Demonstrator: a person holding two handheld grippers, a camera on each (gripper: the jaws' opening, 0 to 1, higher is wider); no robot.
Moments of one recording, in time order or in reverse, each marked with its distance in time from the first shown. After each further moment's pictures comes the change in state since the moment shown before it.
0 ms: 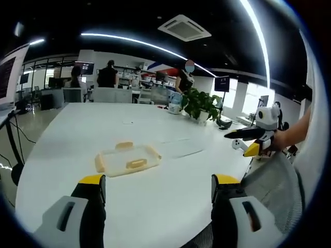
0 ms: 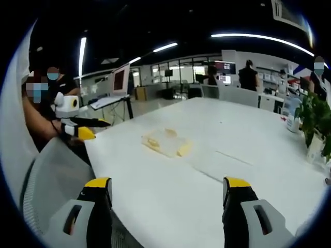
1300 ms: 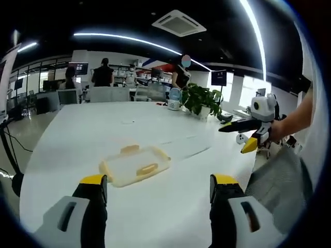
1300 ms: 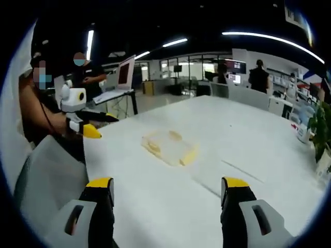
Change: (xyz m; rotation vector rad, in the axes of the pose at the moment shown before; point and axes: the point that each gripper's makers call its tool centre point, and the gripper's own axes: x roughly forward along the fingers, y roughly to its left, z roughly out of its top) left arm 0.027 0.029 0.009 0.051 0.033 -0.031; right arm 0.050 -0.006 0.018 -0.060 0.040 0.060
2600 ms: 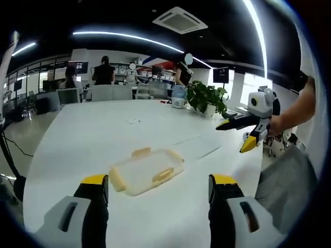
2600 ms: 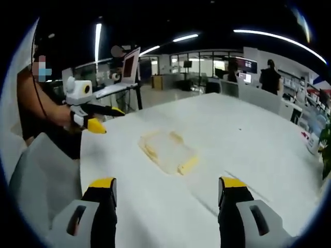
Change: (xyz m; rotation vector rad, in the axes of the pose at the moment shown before) left arm 0.022 0.039 0.005 0.013 0.021 0.006; right arm 0.045 -0.013 0.011 -0.052 0.048 0.071
